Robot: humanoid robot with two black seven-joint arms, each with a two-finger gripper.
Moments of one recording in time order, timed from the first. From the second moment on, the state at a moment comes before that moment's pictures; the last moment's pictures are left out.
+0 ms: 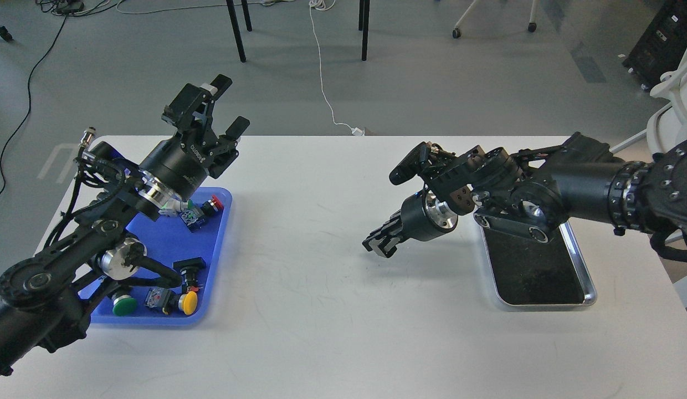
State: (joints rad) left arm -0.48 0.43 -0.87 -1.21 0.70 -0.18 -0.46; right arm 1.40 -0.08 -0.66 0.84 -1.21 0.25 0.49
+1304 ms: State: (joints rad) left arm -0.45 0.48 -0.85 -1.21 0.77 -0.20 -0.49; right arm 1.18 -0.45 -0.16 0.97 -0.46 0.17 0.49
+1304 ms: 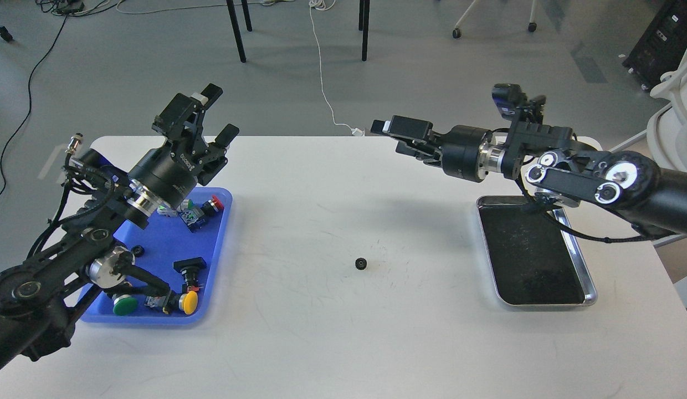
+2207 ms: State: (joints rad) left arm -1.02 0.23 -0.12 -1.03 2.18 -0.29 -0.49; right arm 0.46 -0.60 0.50 0.98 -0.08 0.40 0.49
